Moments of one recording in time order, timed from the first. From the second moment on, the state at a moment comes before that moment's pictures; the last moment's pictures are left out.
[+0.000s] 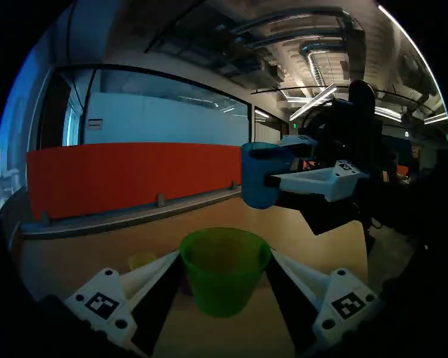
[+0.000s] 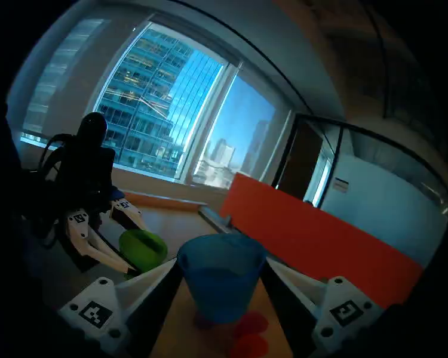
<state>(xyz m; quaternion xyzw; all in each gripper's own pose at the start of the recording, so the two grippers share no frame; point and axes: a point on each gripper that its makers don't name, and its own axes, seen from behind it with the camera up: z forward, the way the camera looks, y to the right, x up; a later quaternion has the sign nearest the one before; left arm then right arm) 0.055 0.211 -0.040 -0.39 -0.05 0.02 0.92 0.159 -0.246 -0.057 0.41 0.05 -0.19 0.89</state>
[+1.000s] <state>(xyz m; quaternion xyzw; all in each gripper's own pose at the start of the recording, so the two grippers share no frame) 0.062 0.233 -0.049 -0.41 -0.05 0.02 0.91 0.185 -0.275 -0.047 0.40 0.11 -0.34 0.85</state>
